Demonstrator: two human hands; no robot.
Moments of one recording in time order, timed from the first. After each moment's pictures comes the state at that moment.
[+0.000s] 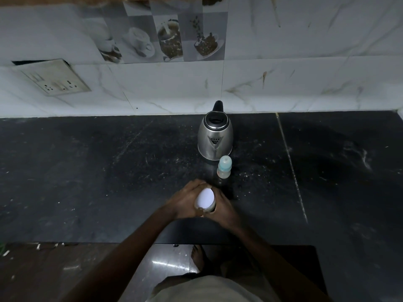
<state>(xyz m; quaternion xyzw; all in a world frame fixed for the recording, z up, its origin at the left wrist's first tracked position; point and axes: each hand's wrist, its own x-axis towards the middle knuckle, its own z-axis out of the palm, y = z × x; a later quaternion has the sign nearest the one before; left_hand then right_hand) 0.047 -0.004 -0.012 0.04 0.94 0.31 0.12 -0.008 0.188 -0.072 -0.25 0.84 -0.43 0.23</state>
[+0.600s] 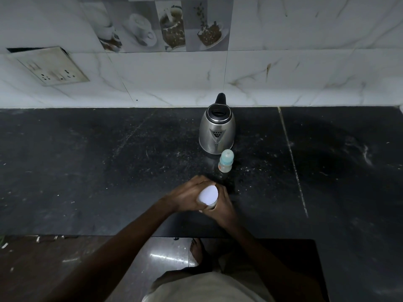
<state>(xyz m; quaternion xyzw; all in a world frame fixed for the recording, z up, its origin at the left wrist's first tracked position) 0.042 -0.004 -0.007 0.11 0.94 0.30 0.12 0.017 0.184 -0.084 -0.15 0.85 -0.47 0.19</state>
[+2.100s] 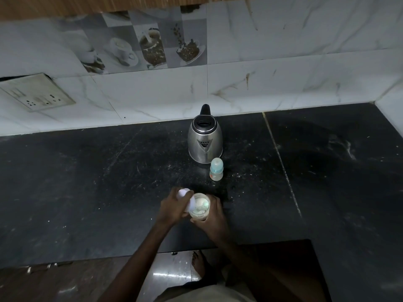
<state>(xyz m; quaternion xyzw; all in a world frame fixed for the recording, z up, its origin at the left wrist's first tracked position) 0.057 0.008 -0.001 -0.38 0.76 0.52 0.08 0.037 0.176 -0.092 -0.12 0.87 -0.46 0.14</state>
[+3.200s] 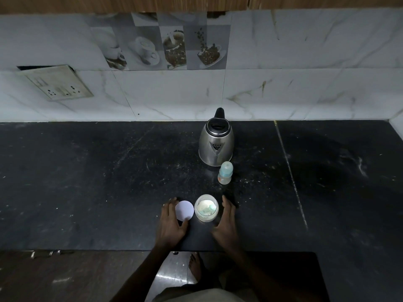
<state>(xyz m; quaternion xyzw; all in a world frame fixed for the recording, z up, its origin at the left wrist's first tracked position) 0.130 0.000 -0.077 -0.26 0.90 0.34 -0.04 0.044 0.195 -0.077 -0.10 0.85 -0.49 0.15</state>
